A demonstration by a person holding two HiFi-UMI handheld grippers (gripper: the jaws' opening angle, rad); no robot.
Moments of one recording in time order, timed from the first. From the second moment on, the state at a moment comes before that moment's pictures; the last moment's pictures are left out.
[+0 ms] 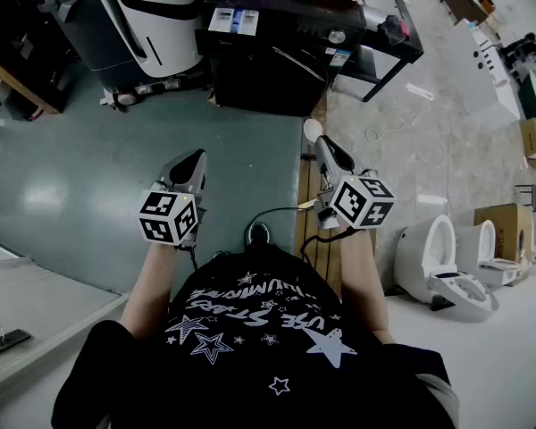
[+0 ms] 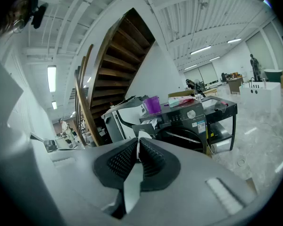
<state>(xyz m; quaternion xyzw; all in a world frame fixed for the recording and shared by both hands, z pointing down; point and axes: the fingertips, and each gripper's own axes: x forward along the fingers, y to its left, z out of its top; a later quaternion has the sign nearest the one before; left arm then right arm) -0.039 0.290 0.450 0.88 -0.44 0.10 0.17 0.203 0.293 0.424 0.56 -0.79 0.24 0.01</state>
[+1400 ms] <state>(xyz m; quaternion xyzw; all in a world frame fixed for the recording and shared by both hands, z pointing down) -0.009 0.235 0.448 0.85 -0.49 0.12 0.16 0.239 0.215 0.440 0.51 -0.83 0.24 0.01</state>
